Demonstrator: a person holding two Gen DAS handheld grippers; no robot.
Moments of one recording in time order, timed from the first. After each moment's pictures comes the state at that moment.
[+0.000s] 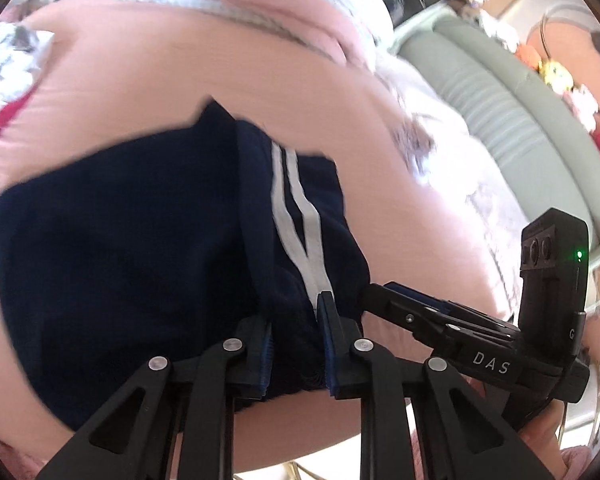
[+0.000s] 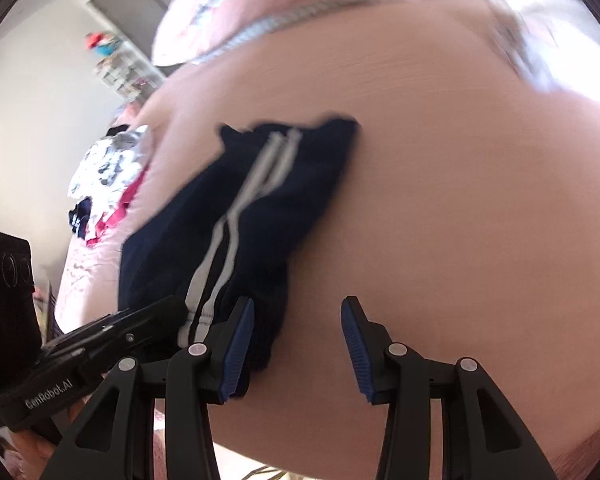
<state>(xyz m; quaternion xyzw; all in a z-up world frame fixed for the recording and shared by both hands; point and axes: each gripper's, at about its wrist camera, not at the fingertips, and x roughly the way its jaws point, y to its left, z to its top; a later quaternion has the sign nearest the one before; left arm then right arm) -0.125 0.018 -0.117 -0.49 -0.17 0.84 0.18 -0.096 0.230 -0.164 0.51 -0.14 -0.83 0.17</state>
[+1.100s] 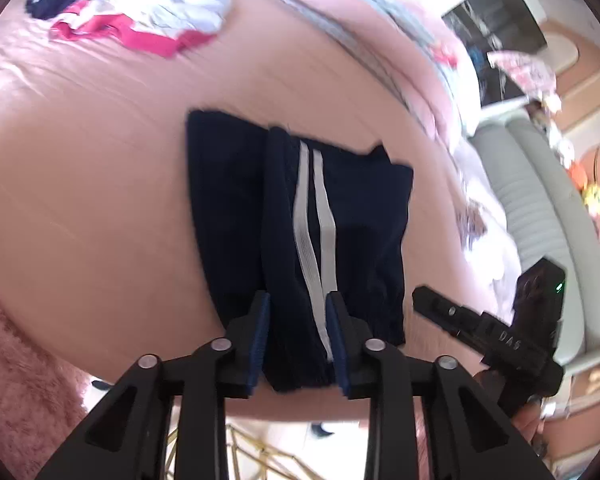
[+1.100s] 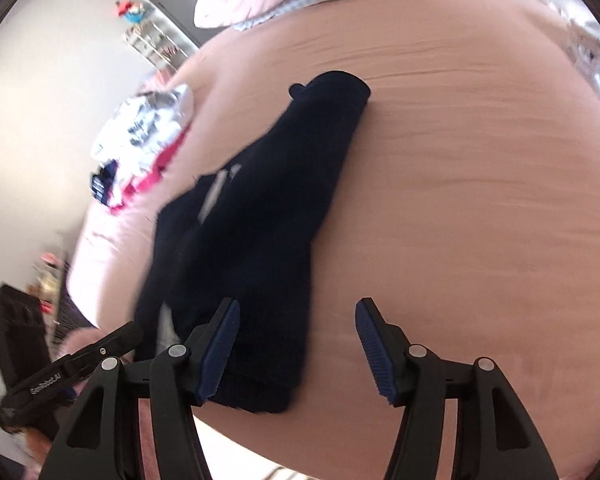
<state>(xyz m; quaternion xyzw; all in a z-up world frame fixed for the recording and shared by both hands) -0.043 -0.130 -0.145 -0.47 -0.32 0.82 0.05 -0.111 0.152 -0.198 0.55 -0.15 -0.79 0.22</state>
